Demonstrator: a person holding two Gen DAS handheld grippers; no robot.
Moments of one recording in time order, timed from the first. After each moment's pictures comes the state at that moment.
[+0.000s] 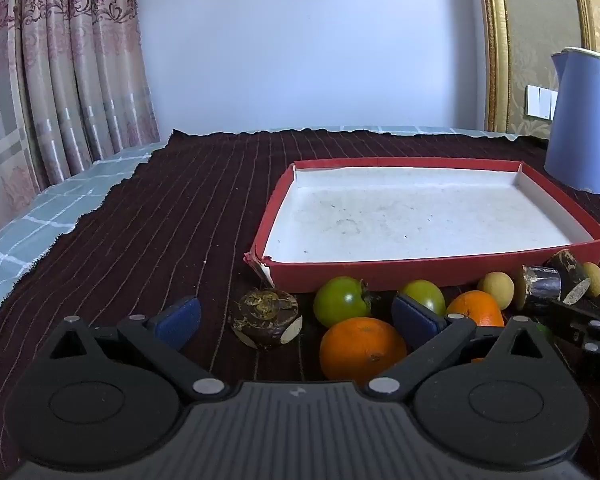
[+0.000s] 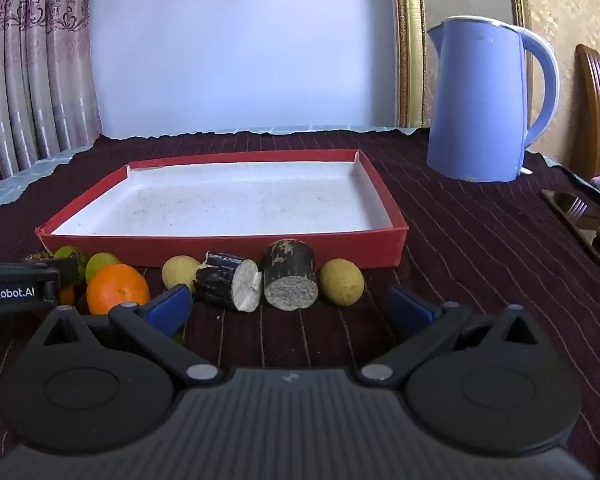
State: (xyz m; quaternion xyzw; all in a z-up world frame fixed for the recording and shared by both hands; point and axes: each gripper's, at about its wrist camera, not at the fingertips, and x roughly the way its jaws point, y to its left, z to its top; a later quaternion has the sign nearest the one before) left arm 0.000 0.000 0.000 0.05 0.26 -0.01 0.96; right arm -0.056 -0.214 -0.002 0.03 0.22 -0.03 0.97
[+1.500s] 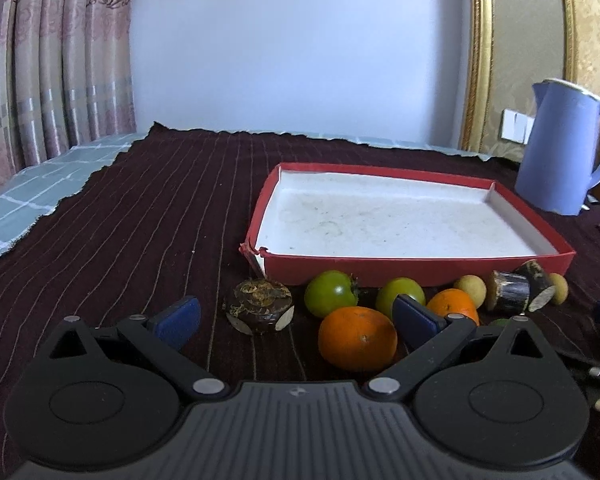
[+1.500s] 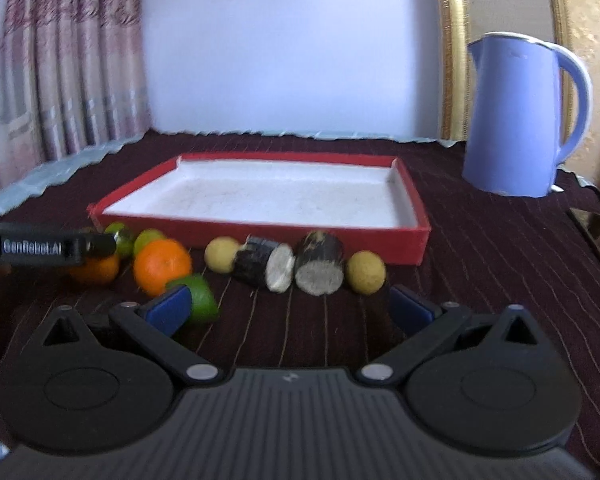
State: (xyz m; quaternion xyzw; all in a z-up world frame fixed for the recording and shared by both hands) left arm -0.015 0.022 0.002 0.00 0.25 -0.07 0.97; right arm -0.084 -0.216 0.001 0.00 0.23 0.05 0.97
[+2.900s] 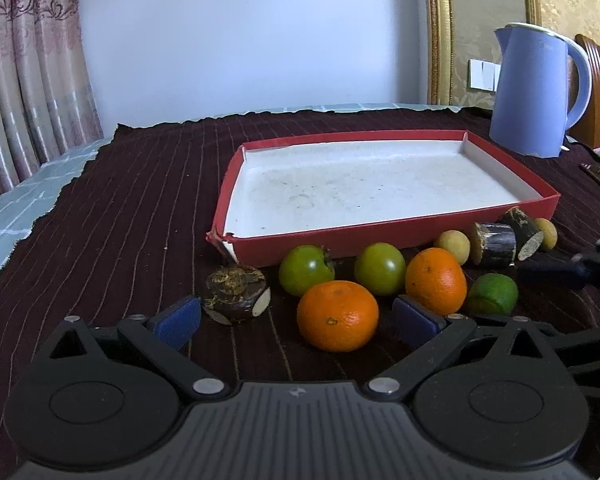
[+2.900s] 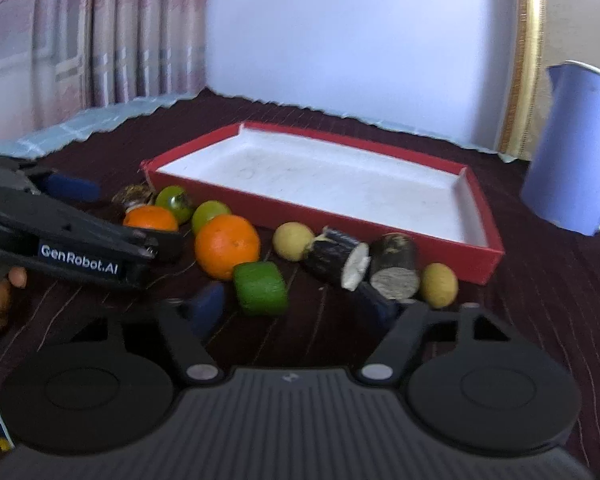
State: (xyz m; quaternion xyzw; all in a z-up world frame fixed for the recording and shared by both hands) left arm -0.008 0.009 -0.004 0.07 0.29 -0.10 0.95; right arm -0.067 -0.176 0.001 -0.08 0.26 0.12 0.95
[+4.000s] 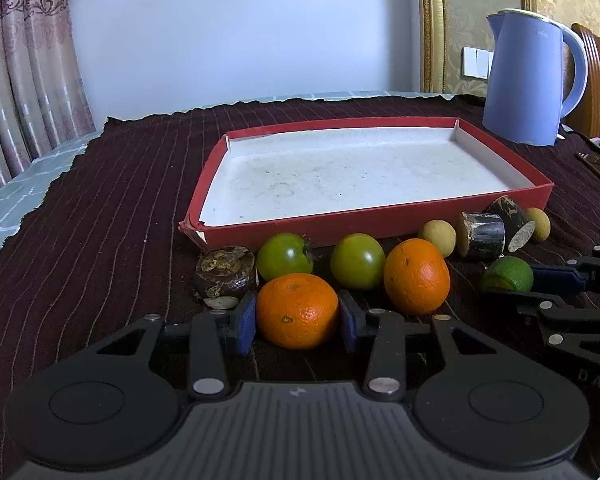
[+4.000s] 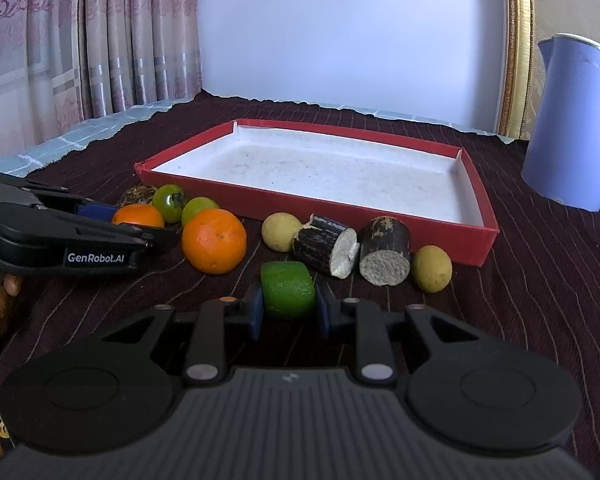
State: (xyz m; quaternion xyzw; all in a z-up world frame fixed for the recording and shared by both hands) left arm -0.007 -0.005 -0.008 0.08 0.30 -0.11 0.94; right arm -0.069 -0.196 -0.004 -0.04 0.26 0.11 0.96
